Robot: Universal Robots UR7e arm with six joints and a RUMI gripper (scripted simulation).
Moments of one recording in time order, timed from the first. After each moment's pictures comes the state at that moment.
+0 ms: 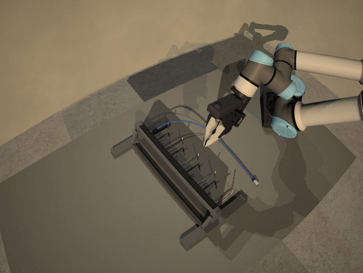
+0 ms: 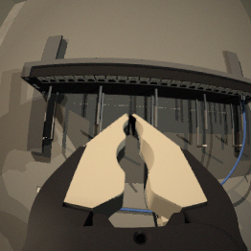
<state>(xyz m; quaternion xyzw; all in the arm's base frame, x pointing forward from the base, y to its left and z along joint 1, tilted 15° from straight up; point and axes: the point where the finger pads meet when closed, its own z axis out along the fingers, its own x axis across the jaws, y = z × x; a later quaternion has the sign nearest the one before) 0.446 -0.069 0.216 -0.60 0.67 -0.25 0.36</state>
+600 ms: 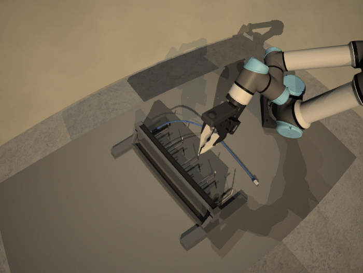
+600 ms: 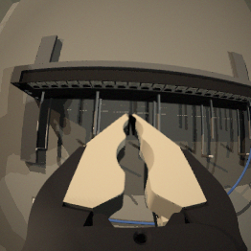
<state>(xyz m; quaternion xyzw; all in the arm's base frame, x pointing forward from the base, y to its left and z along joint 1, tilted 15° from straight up) 0.471 -0.067 0.196 -0.60 0.68 -0.25 0.35</state>
